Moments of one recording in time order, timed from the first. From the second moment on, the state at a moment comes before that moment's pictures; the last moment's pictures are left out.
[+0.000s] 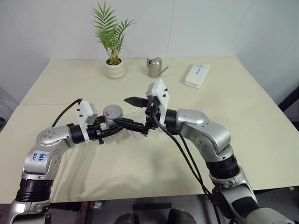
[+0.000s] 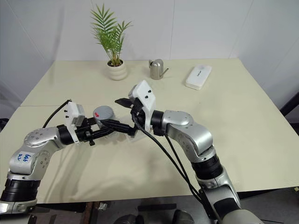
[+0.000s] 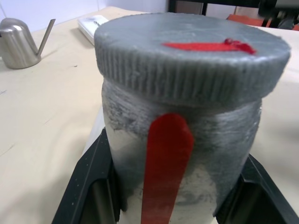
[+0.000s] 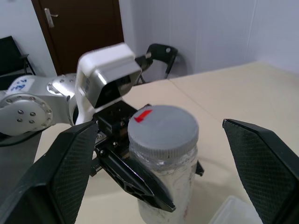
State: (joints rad) left arm -0.41 0.68 0.13 -0.11 -0.51 0.40 -0.88; right arm -0.83 -0.19 0.23 -0.19 0.50 0.71 0.68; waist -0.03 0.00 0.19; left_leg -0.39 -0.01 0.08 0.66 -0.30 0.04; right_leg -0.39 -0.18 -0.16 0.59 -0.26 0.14
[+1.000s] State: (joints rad) left arm -0.42 0.60 0.09 -0.13 -0.51 0.40 -0.89; right arm -0.86 -0.16 0.22 -0.05 0.45 0.64 0.81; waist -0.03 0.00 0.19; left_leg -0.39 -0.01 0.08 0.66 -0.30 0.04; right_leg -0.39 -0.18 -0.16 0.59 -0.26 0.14
